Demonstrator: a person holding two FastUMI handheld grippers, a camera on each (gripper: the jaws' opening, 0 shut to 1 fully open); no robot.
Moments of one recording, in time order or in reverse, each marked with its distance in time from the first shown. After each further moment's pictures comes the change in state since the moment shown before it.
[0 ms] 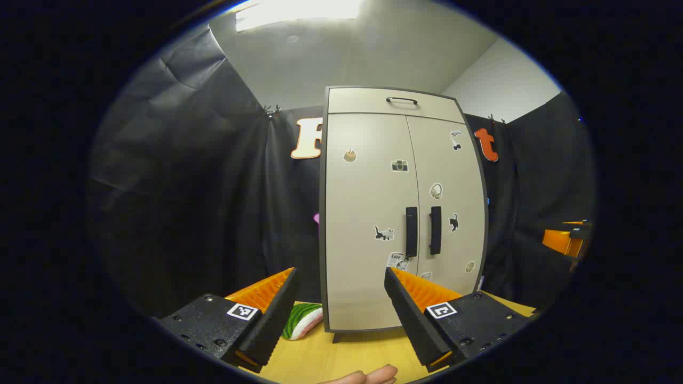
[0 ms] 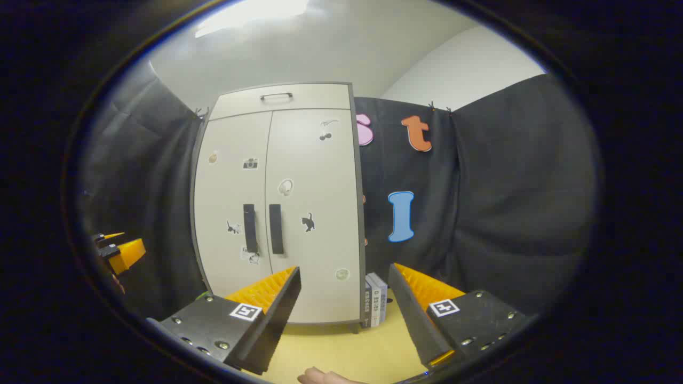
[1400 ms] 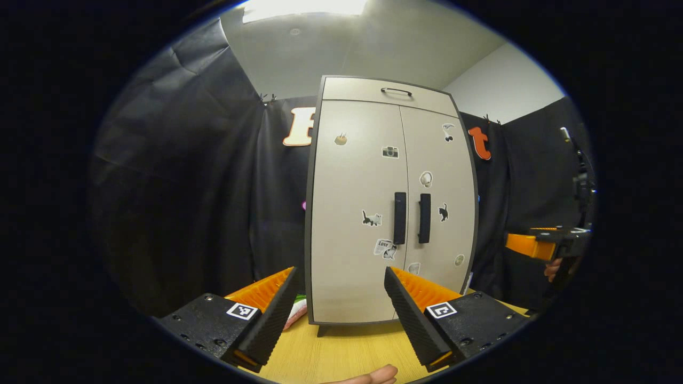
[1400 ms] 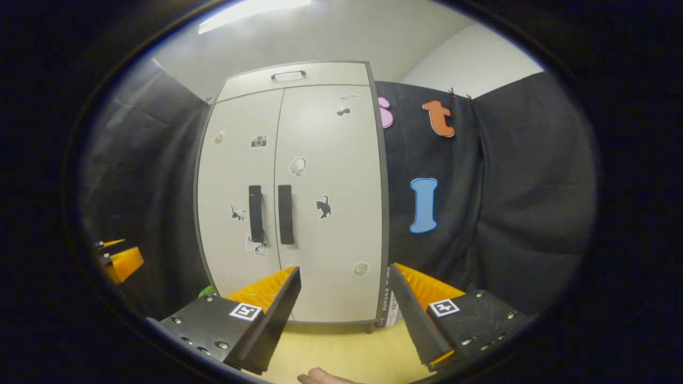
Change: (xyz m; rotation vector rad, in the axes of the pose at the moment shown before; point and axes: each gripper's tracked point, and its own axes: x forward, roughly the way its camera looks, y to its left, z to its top) left arm 0.000 -0.017 -0.042 -0.044 0.035 -0.064; right arm 0.076 0.033 -0.031 0.008 0.059 0.094
